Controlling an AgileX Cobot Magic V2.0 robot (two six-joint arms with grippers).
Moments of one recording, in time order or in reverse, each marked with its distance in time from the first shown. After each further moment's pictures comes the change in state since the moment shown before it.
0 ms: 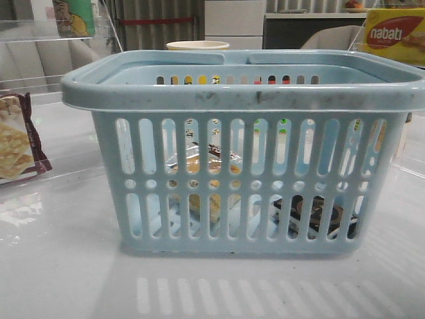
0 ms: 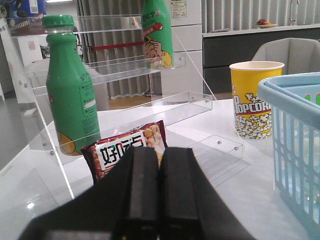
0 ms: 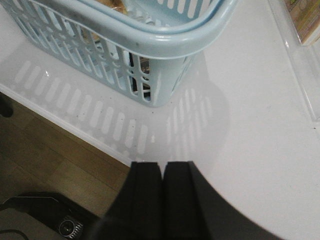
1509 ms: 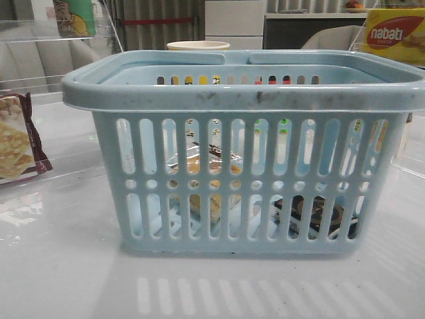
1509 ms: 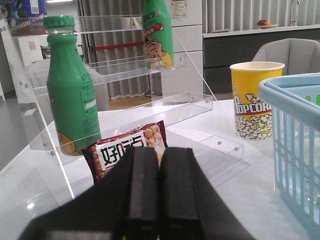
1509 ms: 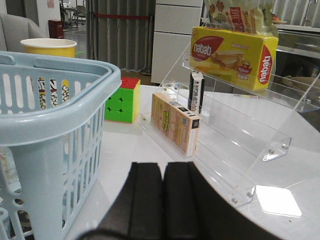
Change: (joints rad) left arm 0.000 0.000 0.000 0.000 0.000 0.000; right arm -0.383 -0.483 0.650 0.000 -0.891 0.000
